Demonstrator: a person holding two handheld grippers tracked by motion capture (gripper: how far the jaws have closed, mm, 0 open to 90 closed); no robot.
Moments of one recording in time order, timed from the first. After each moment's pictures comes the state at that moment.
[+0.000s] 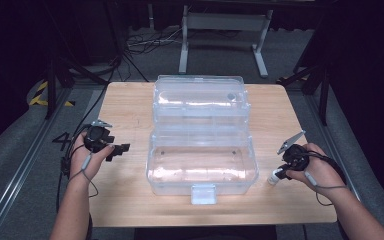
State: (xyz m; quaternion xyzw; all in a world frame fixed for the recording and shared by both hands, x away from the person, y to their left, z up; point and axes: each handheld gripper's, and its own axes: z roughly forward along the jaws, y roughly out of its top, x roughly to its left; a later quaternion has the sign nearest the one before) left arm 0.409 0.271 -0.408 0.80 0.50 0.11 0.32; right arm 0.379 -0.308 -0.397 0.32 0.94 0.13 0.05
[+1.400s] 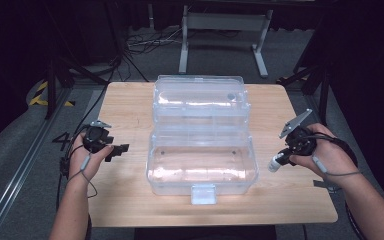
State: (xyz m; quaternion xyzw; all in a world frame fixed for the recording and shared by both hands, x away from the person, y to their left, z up) left arm 0.408 0.274 -0.409 0.80 0.50 0.11 0.32; right arm 0.378 -0.281 -0.309 0.27 0.95 0.15 0.07
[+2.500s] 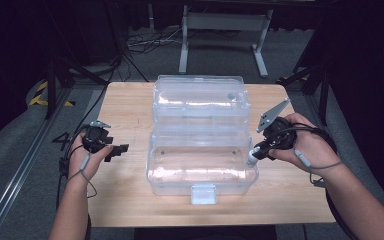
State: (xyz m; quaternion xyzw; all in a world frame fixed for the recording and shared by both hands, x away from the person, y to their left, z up) left arm 0.408 0.276 -0.410 0.79 0.51 0.11 0.32; right arm 0.375 -0.216 -0.278 0.19 0.96 0.19 0.06
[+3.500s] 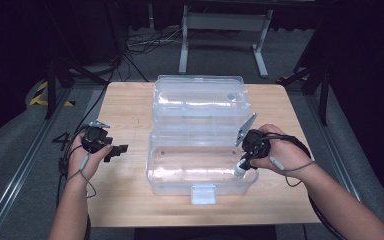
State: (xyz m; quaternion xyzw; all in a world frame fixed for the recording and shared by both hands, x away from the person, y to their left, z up) left arm 0.409 0.277 -0.412 0.79 0.51 0.11 0.32; right arm 0.387 -0.184 -0.332 0.15 0.98 0.12 0.02
